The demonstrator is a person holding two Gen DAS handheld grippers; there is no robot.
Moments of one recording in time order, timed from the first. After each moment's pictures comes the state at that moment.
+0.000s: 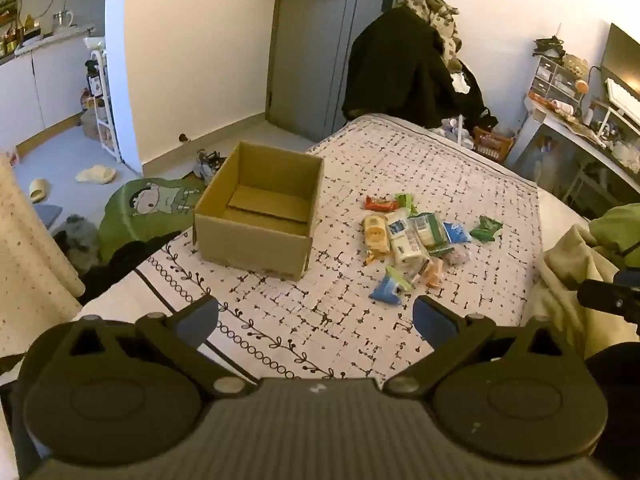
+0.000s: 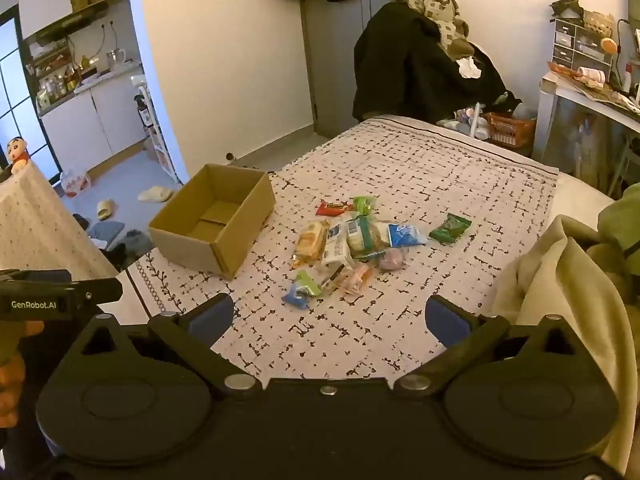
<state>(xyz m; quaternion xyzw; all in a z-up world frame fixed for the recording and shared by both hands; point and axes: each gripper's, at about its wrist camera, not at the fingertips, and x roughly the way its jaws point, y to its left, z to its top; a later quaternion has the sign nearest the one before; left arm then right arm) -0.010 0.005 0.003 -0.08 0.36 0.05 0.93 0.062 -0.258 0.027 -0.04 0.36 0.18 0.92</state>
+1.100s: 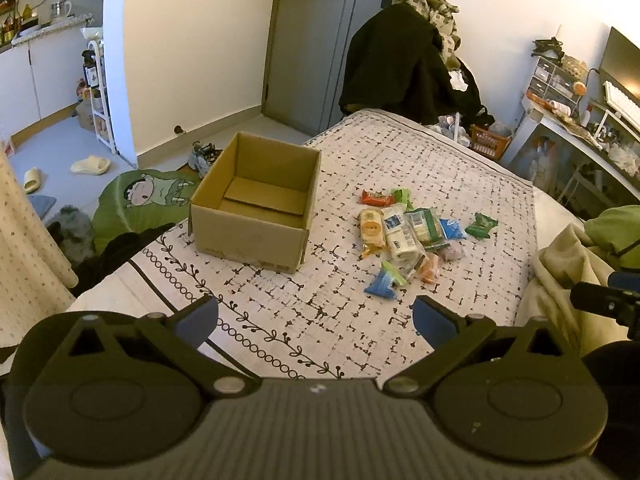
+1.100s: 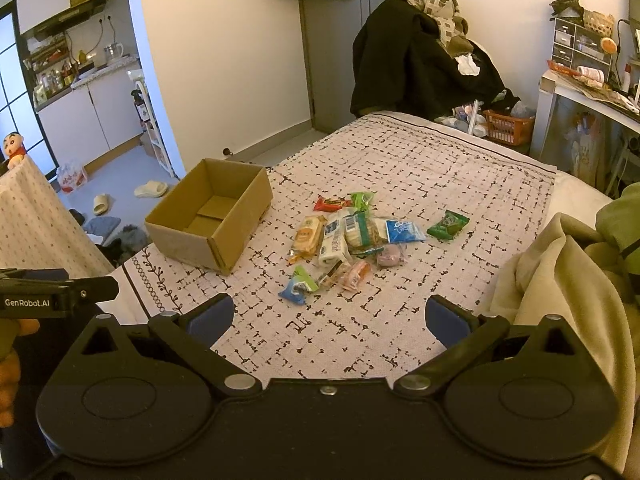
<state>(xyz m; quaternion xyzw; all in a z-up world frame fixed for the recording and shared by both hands) -0.011 0.010 0.000 -0.09 0.37 0.04 0.92 0.063 -0.258 0.024 -0.04 0.36 0.17 0.91</state>
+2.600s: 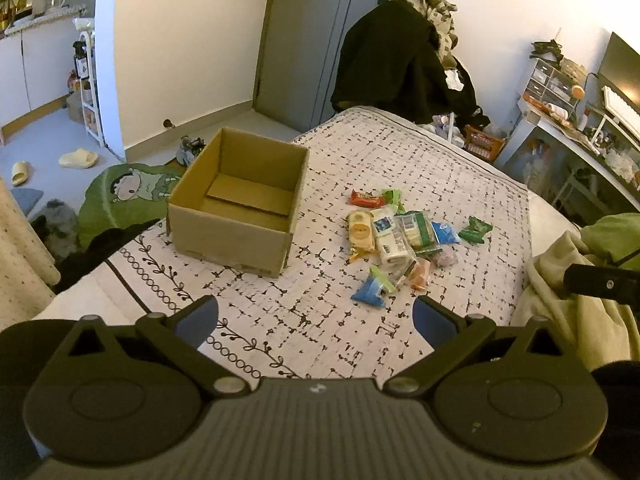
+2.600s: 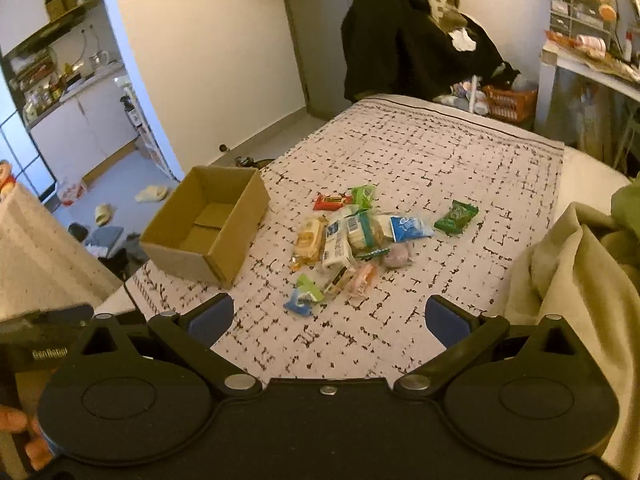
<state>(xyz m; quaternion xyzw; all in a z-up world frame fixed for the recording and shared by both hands) 0.014 0.005 -0.010 -0.11 0.37 0.03 0.92 0.112 -0.256 0.028 0.01 0.40 0.16 0.90</state>
